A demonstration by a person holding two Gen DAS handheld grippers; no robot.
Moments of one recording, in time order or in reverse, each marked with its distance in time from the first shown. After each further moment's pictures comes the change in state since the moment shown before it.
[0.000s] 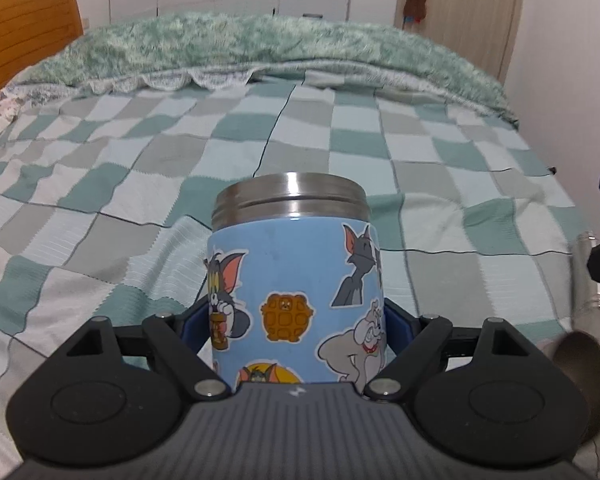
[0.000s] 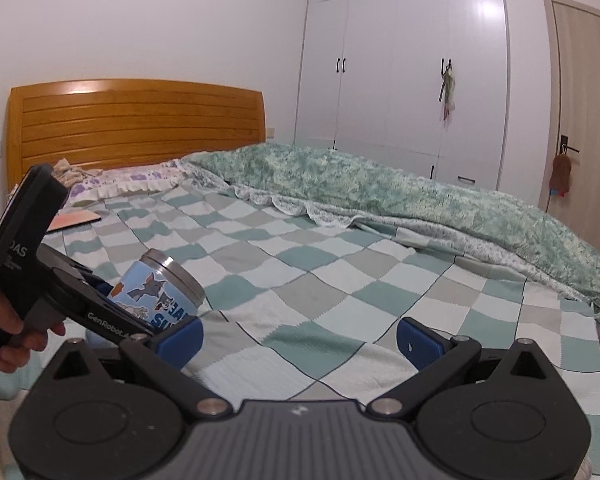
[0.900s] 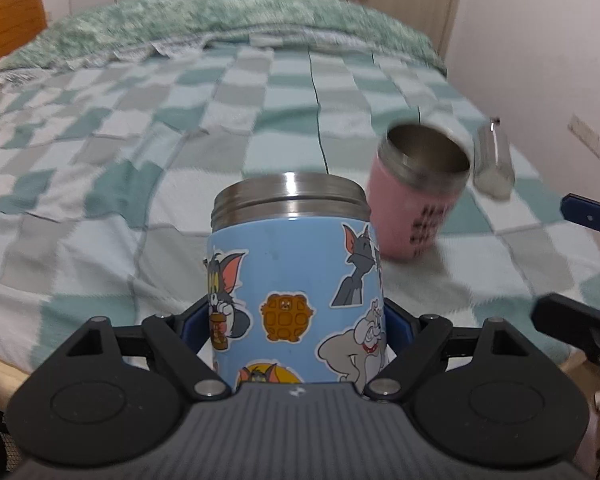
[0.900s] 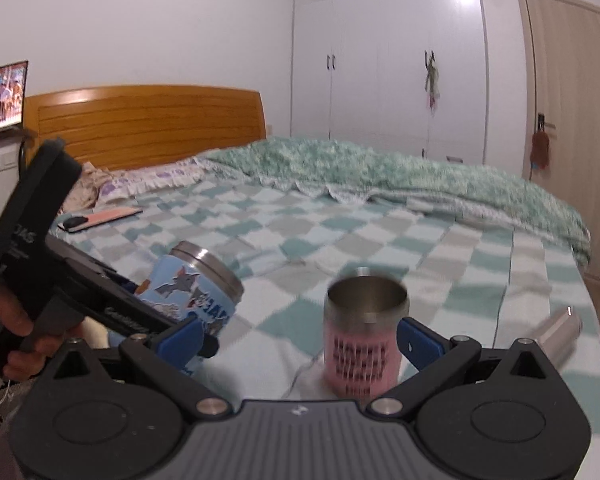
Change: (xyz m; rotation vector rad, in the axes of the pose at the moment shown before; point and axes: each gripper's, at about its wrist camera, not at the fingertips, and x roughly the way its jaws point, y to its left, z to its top) left arm -0.101 -0.019 -0.134 0.092 0.086 -0.117; right arm -0.149 0.132 -0.080 0.091 0.049 -0.031
